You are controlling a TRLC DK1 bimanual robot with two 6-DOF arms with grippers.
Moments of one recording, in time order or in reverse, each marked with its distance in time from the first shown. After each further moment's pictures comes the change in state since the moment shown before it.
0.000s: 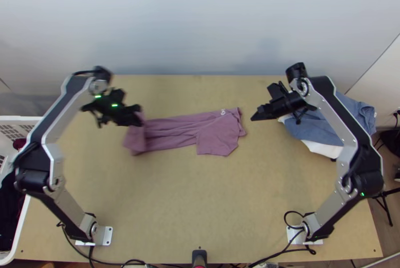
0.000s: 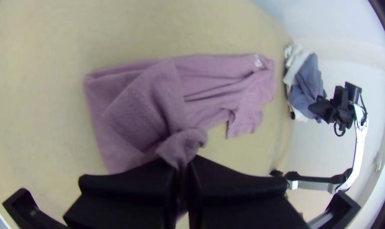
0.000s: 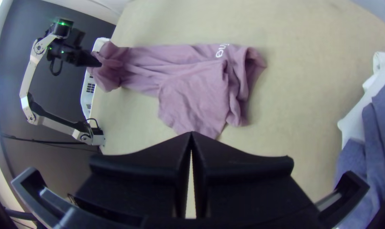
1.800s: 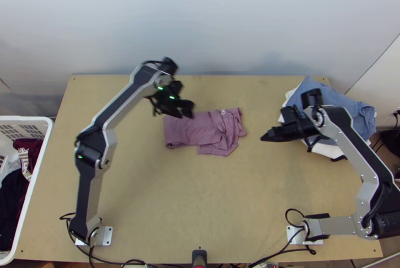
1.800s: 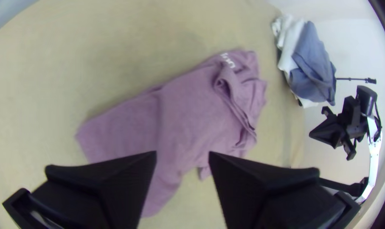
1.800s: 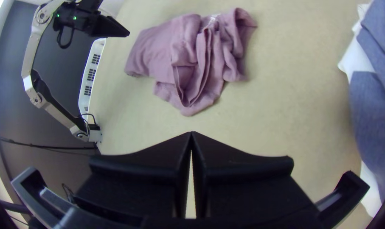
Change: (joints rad) left arm -0.312 0.393 0.542 -0.015 -0.089 -0.056; right arm -0.035 -0.295 -0.416 0.164 0.003 0.052
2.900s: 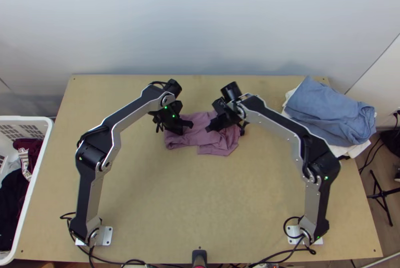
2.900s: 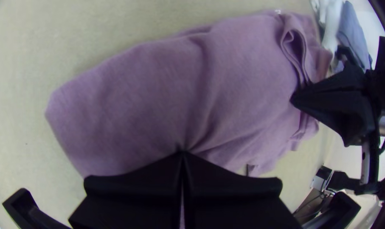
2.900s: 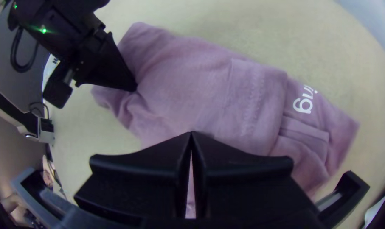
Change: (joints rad) left arm -0.045 -0.002 -0.307 0.189 -0.144 -0.010; right arm 0.441 0.547 0.401 0.349 0.287 0.098
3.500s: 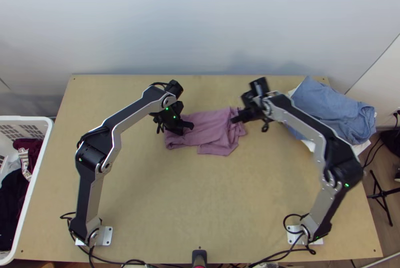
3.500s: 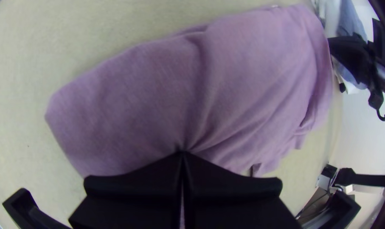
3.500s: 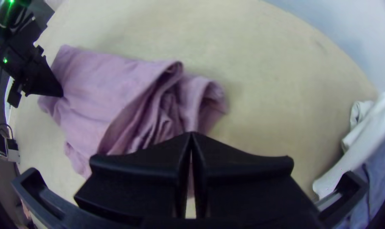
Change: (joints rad) left arm -0.016 -0.003 -0.019 0.022 -0.029 0.009; right arm -0.188 -0.134 -0.154 0.050 0.247 -0.063
